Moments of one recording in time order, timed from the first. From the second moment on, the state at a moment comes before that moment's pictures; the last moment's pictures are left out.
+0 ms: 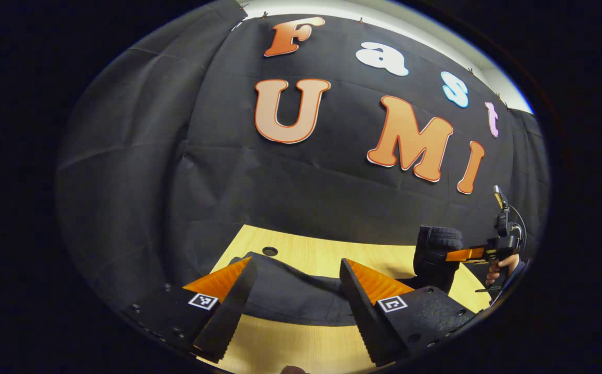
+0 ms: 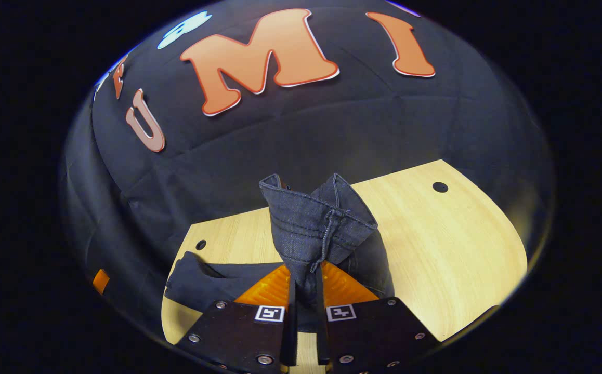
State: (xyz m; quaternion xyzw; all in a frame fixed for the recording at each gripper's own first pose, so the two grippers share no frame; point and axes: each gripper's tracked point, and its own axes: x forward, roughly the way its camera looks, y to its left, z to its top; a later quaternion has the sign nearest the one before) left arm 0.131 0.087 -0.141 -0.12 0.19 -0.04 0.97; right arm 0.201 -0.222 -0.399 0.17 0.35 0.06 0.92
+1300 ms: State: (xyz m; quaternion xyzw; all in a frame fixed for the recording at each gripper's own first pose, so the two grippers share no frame) left arm 0.150 0.205 -0.323 -0.31 0.47 0.10 0.82; right arm 0.167 -0.256 -0.322 0.19 0.35 0.08 0.91
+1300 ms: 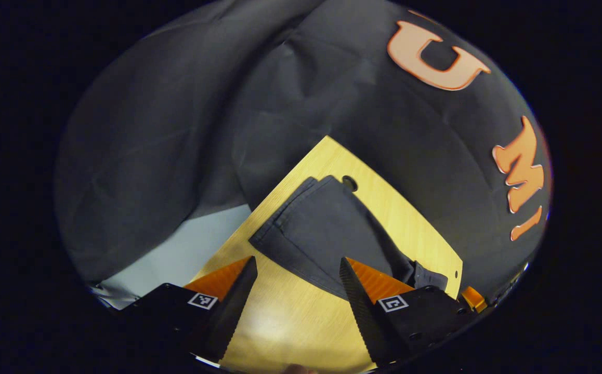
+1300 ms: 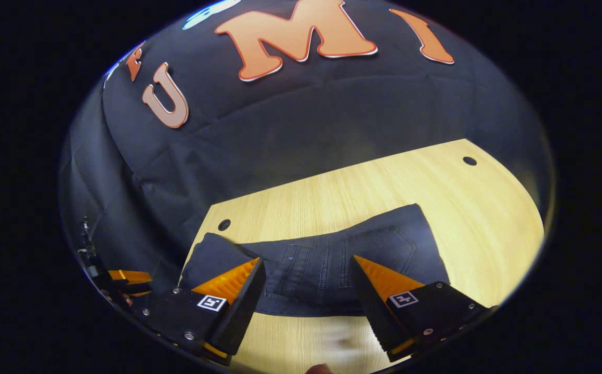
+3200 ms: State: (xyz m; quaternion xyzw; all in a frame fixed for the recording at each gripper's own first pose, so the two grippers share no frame) left arm 0.226 0.159 -0.311 -0.35 0.36 0.07 0.86; right arm 0.145 -0.343 -0.282 0.23 0.31 0.08 0.92
